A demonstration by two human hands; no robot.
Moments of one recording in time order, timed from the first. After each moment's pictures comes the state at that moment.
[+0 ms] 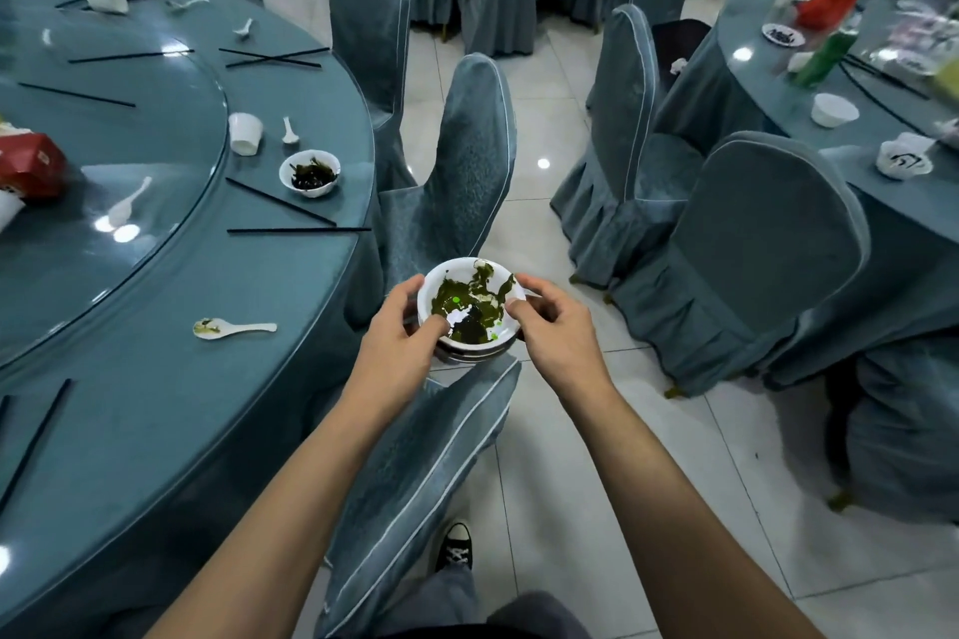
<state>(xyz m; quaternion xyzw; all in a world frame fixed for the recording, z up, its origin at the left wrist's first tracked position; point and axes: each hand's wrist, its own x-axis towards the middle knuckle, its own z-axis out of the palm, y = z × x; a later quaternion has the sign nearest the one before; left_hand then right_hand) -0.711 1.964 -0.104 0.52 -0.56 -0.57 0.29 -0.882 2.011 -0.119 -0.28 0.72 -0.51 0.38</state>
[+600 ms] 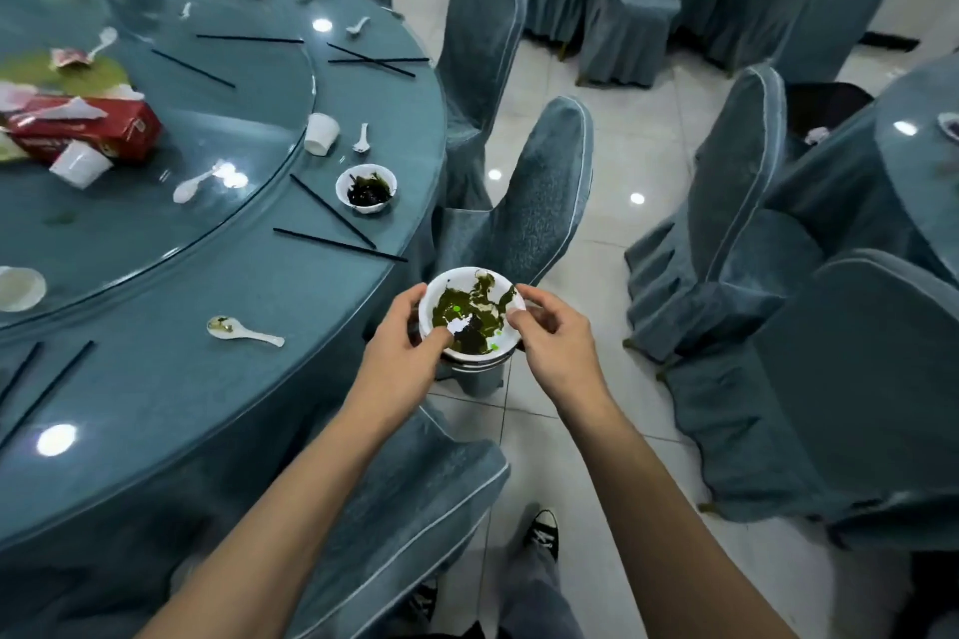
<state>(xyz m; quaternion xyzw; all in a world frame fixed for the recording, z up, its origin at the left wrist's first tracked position) -0.770 1.882 -0.112 0.61 -0.49 -0.53 0.34 -0.946 1.880 -0.132 -0.34 0.67 -0.46 0.47</state>
